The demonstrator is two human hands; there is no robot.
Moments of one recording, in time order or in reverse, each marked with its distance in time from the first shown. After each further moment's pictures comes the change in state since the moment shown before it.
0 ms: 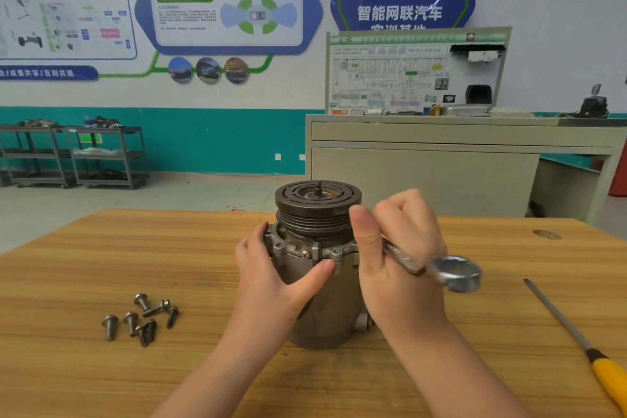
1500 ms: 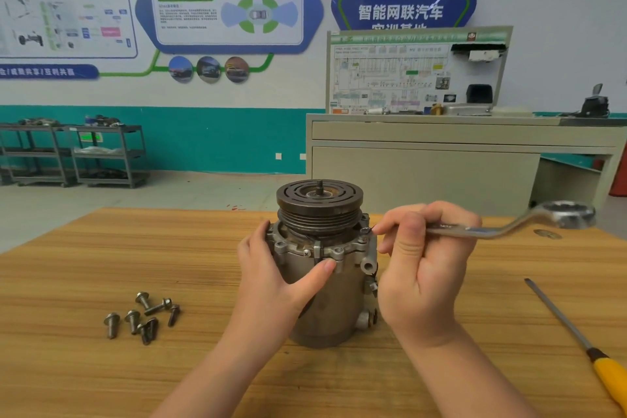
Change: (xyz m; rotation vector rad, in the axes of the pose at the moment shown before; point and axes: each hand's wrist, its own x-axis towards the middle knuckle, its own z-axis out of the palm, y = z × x) left_hand 0.002 -0.002 -0.001 0.023 -0.025 -0.014; right_hand -0.010 0.012 0.000 0.444 0.084 0.079
